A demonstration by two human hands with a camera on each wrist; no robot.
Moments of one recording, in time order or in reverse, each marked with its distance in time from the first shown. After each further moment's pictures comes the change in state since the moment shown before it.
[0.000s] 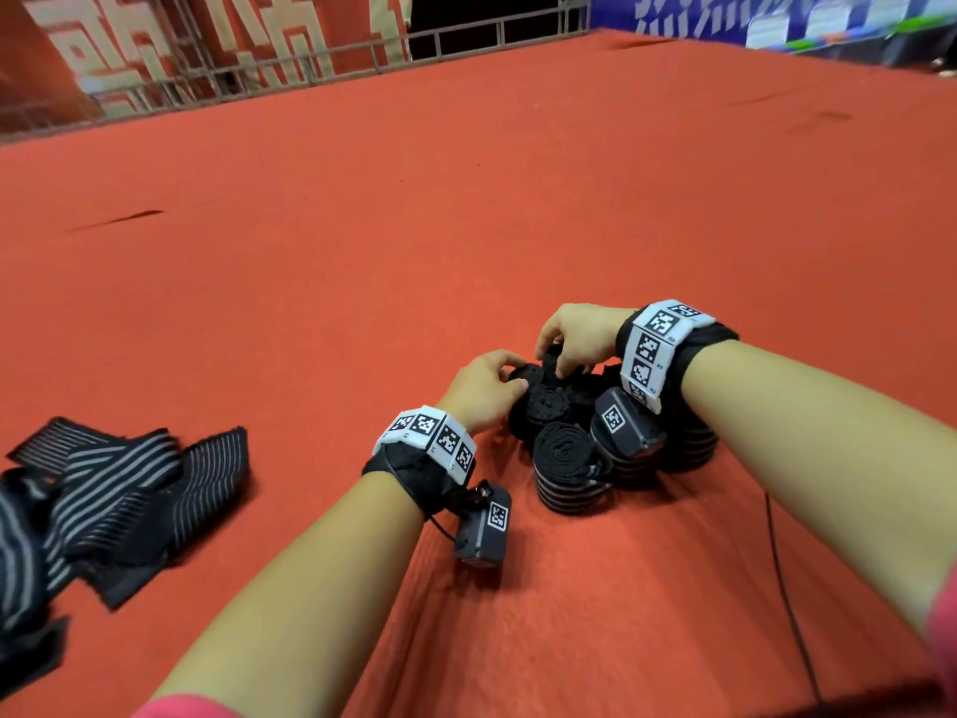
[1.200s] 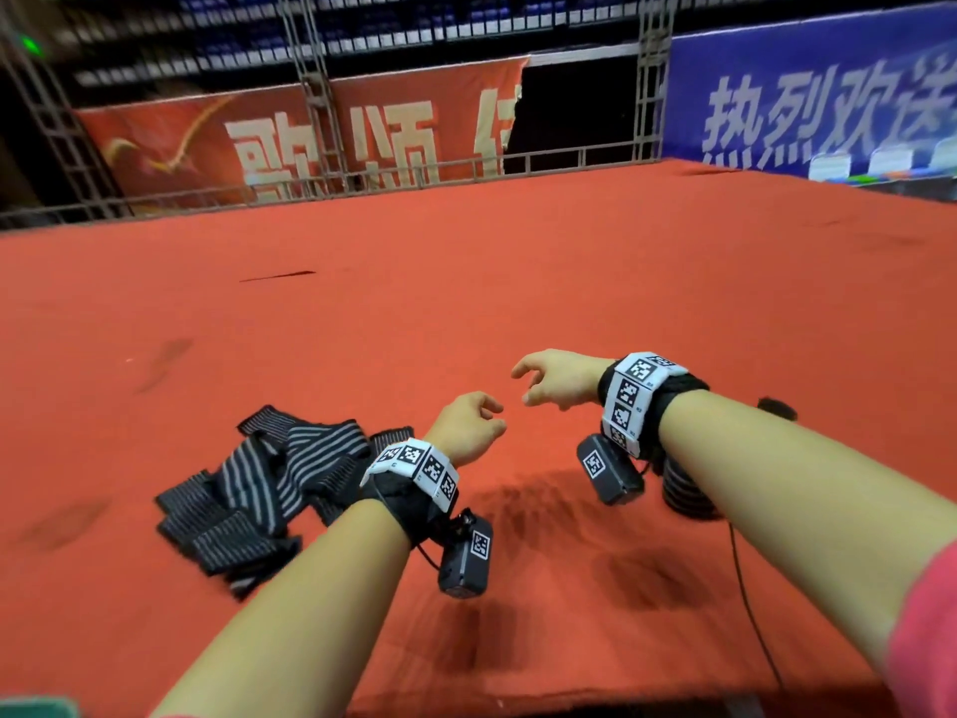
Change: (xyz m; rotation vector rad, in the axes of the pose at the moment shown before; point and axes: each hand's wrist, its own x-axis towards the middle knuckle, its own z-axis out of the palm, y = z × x) left_hand -0.183 -0.058 -0.168 0.114 0.208 -0.046; right_hand -0.066 -0.230 0.055 0.041 0.106 -0.231
